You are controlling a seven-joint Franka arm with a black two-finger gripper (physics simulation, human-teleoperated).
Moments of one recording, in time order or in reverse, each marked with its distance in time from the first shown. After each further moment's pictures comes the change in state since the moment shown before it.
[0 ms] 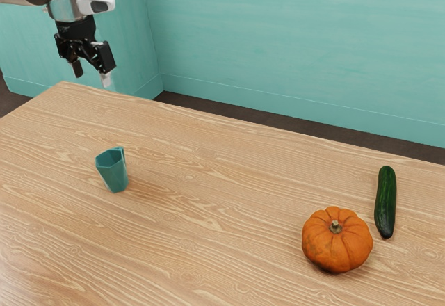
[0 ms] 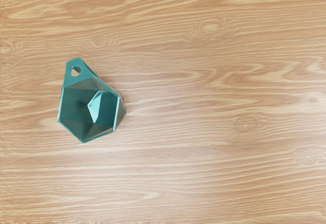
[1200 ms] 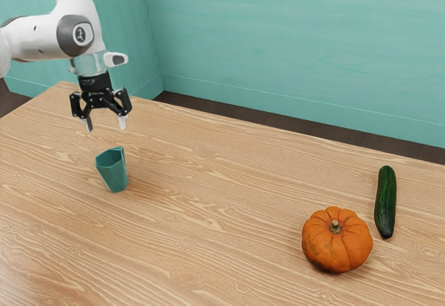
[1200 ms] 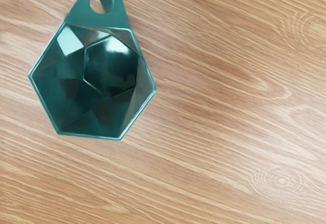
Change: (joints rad) arm 0.117 0.338 0.002 0.054 -0.102 0.047 -0.352
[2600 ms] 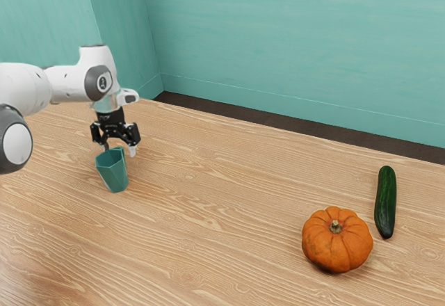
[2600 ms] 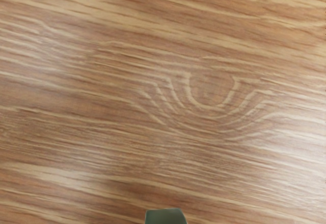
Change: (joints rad) arm 0.059 0.415 -0.013 0.243 0.071 0.219 0.218
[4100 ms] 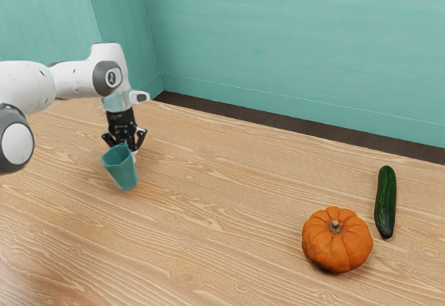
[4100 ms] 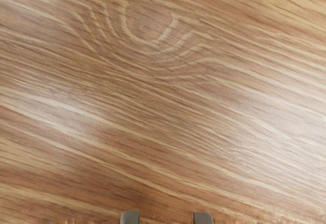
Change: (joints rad) arm -0.004 0.001 -0.060 0.023 0.000 -0.125 -0.212
